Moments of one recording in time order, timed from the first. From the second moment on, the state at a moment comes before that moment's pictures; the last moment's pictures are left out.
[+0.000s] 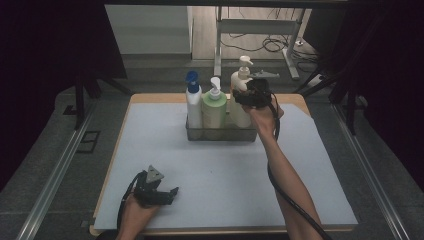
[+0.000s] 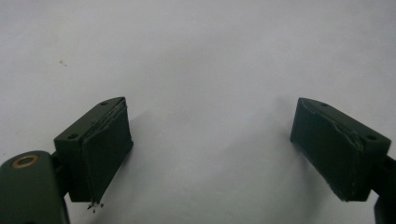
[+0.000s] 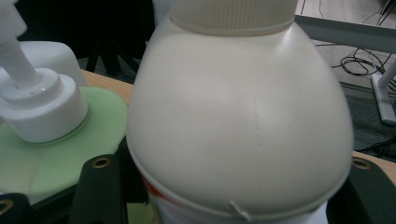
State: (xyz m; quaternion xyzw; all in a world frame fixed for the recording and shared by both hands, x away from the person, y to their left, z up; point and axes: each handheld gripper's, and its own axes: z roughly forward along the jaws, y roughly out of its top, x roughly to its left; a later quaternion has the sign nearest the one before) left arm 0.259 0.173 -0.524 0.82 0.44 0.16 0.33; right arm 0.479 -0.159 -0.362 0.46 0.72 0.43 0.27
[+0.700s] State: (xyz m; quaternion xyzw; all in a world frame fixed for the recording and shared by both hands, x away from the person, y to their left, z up) left arm 0.259 0.173 -0.524 0.82 0.44 0.16 0.33; right arm 0.476 -0.157 -0.386 0.47 0.73 0.42 0.27
